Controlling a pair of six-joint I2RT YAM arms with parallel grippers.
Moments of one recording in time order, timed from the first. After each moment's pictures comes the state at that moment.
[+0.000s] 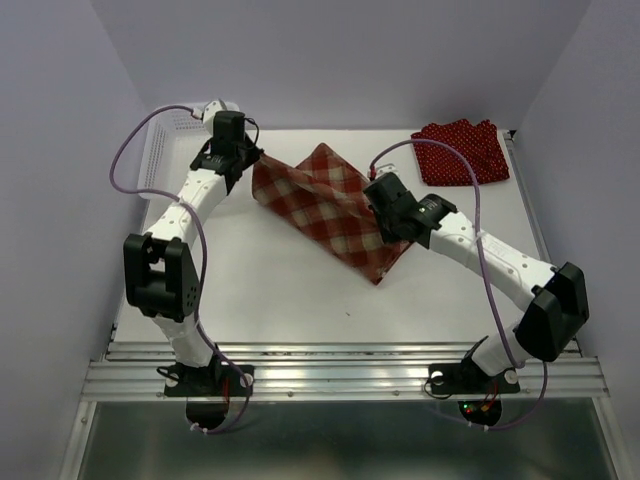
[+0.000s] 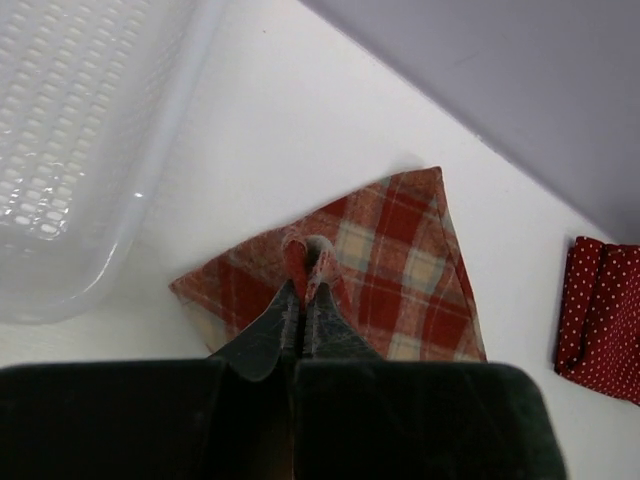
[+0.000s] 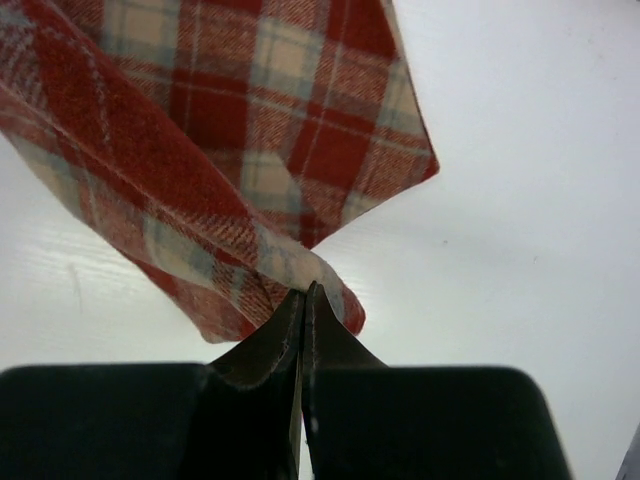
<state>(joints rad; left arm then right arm) -0.21 1.69 1.46 -0.30 -0.22 -0.73 0.73 1.49 1.32 -0.81 0.47 0.27</state>
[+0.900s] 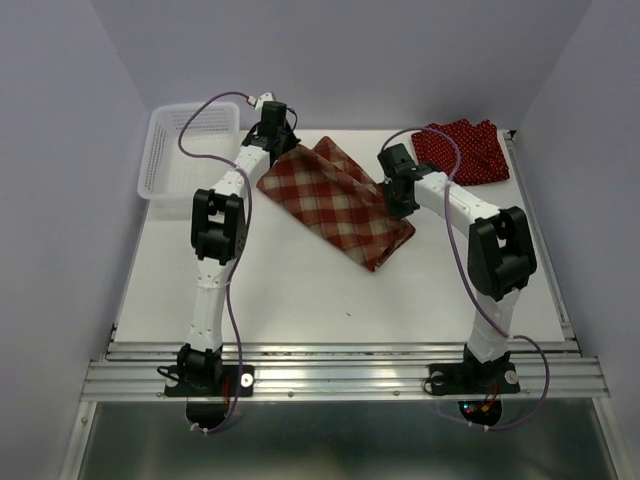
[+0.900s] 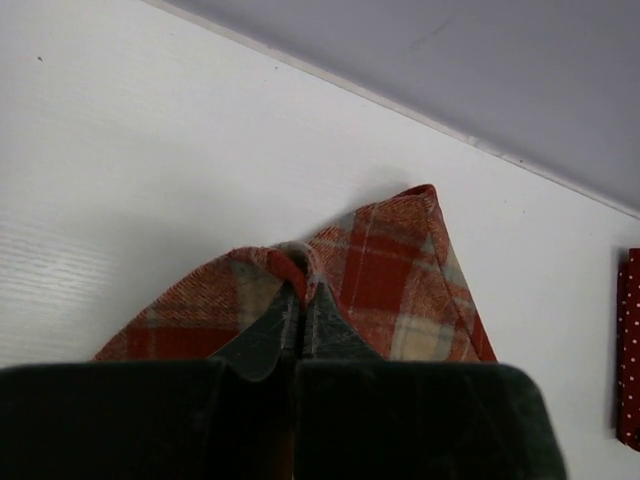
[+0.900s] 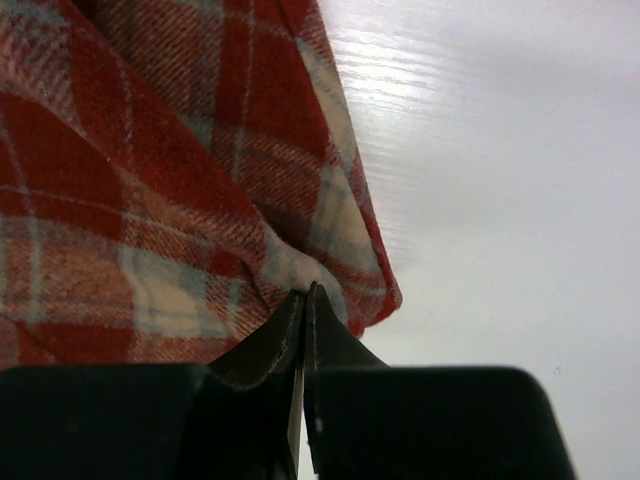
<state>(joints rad) -0.27 2.43 2.19 -0.31 -0.11 -0.64 0.41 1.93 1.54 -0.73 0.25 0.14</state>
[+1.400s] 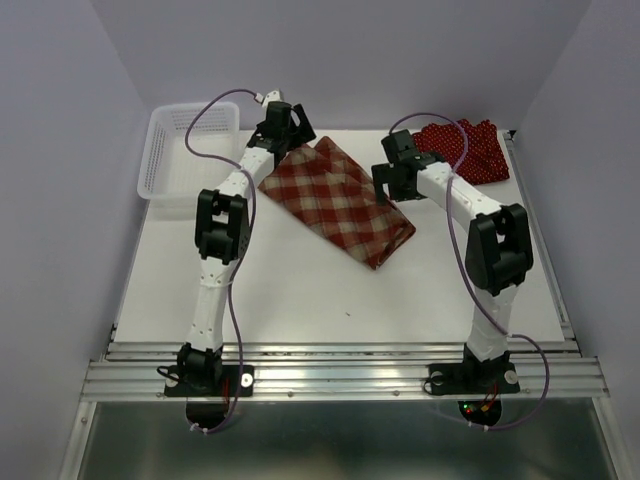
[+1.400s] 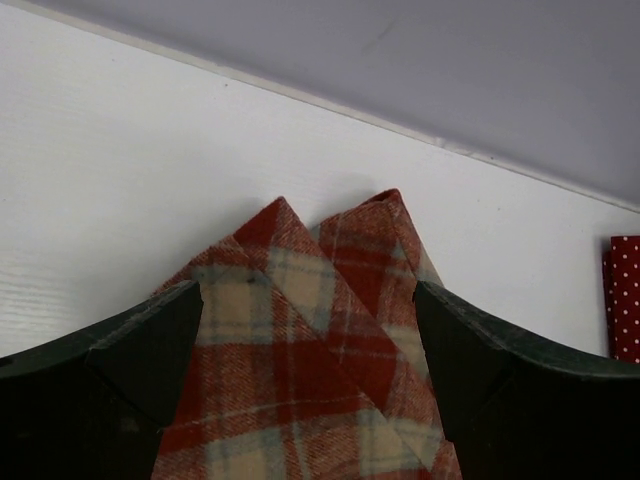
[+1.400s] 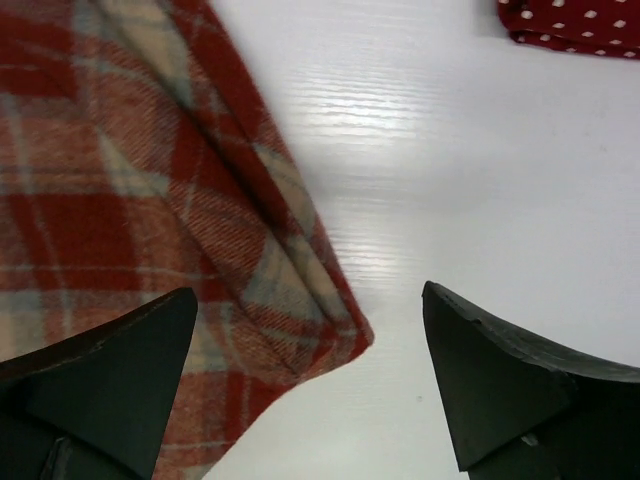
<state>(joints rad) -0.29 2.50 2.26 -0.24 -0.08 -0.61 0.38 2.00 1.69 -0.74 0.34 0.19</state>
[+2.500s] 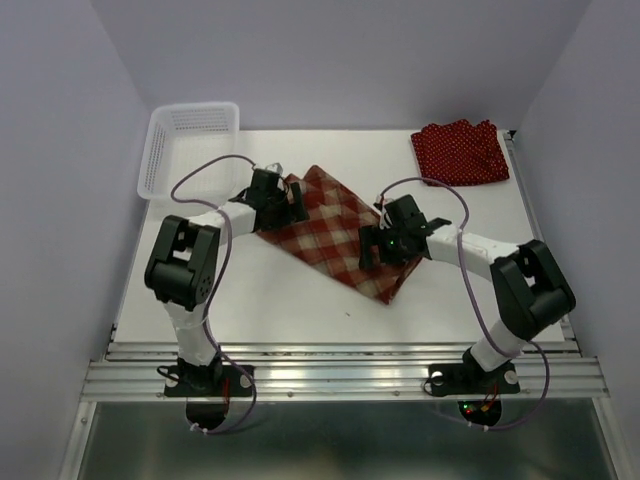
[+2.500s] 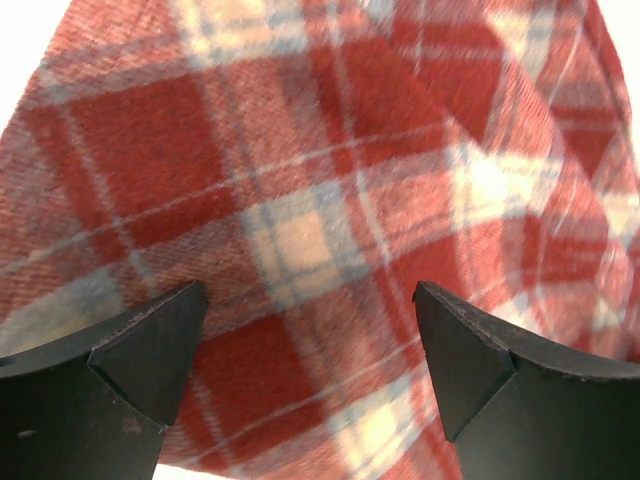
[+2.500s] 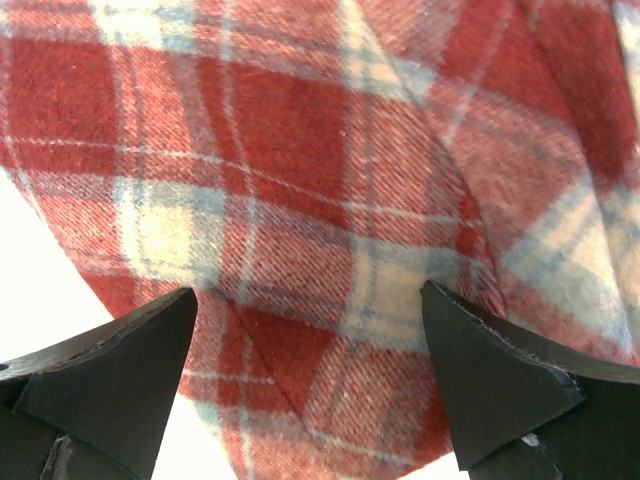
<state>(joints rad) -0.33 1.91 1.20 -0.12 0.11 -0.53 0.49 1.67 0.98 -0.31 -0.15 0.29</state>
